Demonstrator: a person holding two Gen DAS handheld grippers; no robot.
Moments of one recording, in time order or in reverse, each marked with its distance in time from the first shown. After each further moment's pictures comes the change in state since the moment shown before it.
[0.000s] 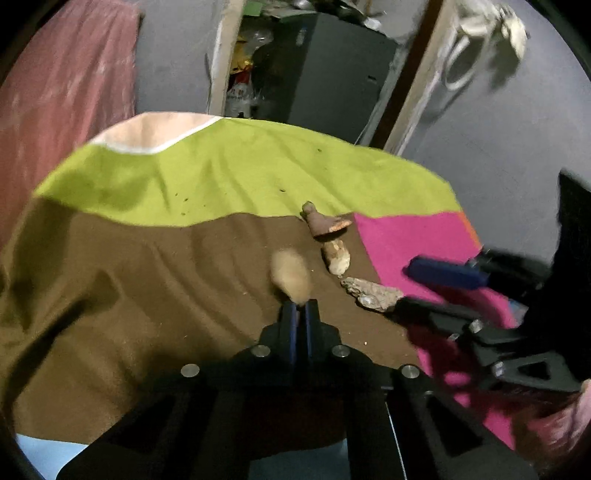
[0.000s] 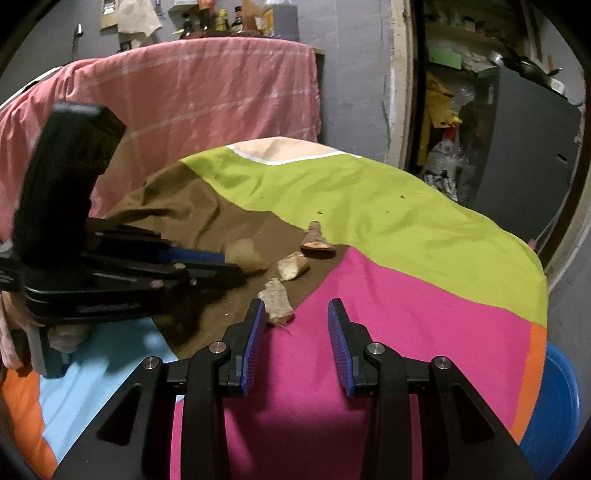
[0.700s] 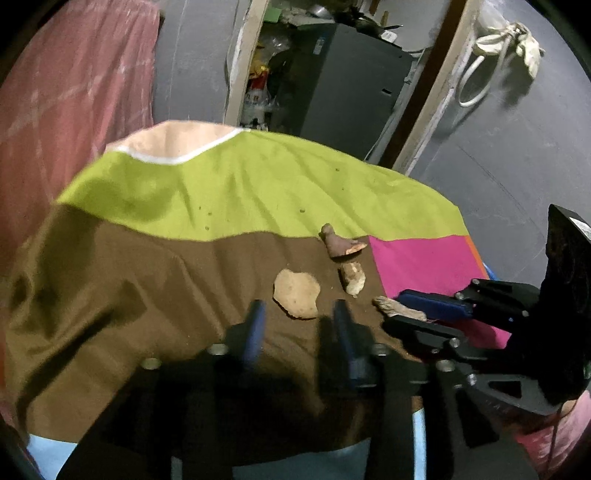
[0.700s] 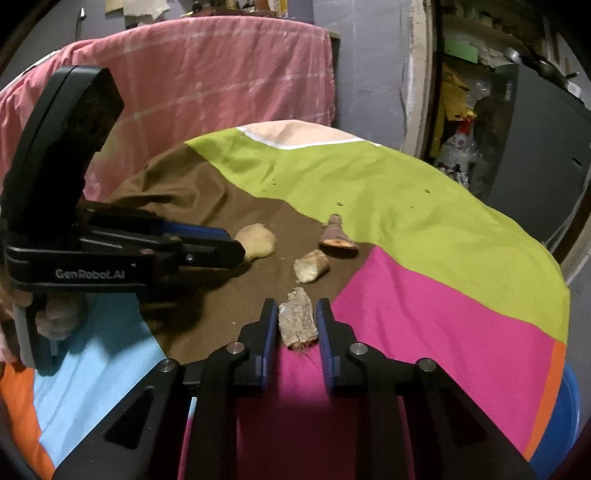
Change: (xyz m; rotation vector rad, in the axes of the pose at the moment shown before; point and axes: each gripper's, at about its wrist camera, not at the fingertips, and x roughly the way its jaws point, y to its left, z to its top) left arm -0.015 0.002 0.009 -0.021 -0.040 0.047; right arm 0.014 0.002 0.001 -0.014 0.036 0.010
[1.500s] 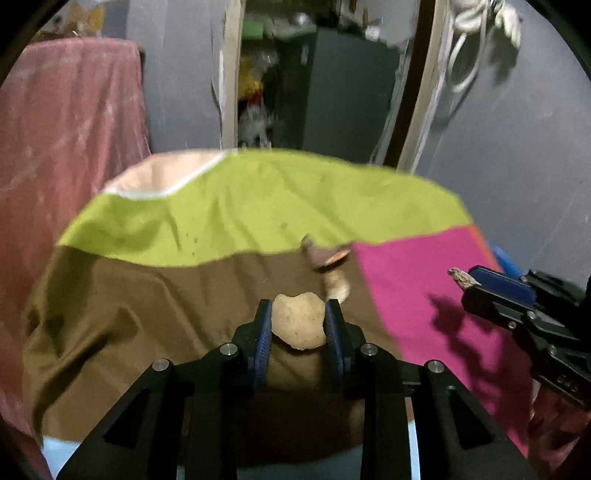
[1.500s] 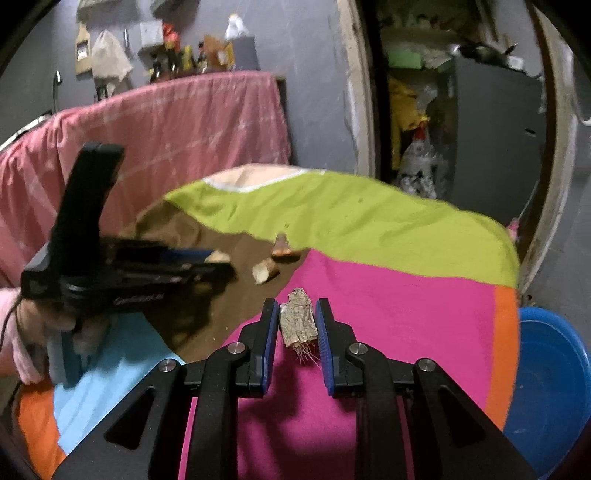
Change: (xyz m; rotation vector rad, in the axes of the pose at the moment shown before) left arm -0.004 -0.030 -0.004 0.102 -0.085 0.088; right arm -0.061 -0.021 -0.024 0.179 -0.207 -0.077
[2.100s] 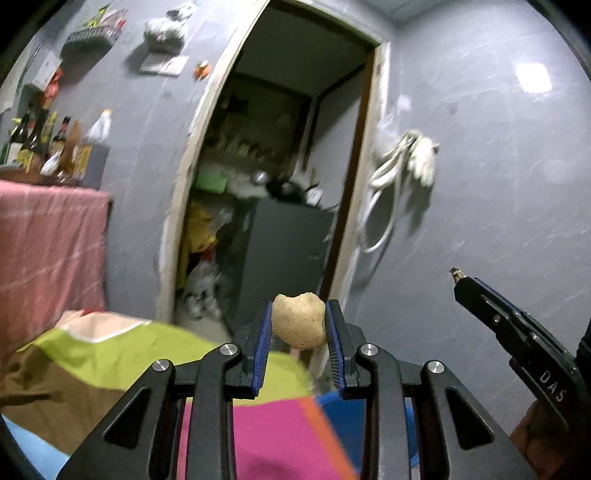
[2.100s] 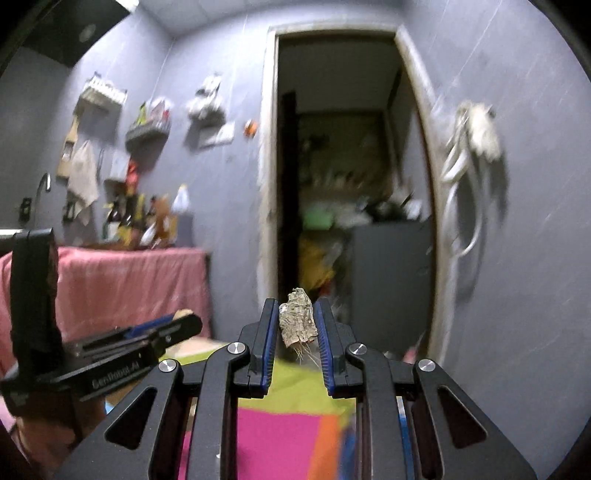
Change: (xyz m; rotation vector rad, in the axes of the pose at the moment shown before) left arm -0.123 -0.144 0.036 -0.035 -0.640 -0.197; right arm -0.205 -0.010 0.029 -0.044 -0.631 -0.374
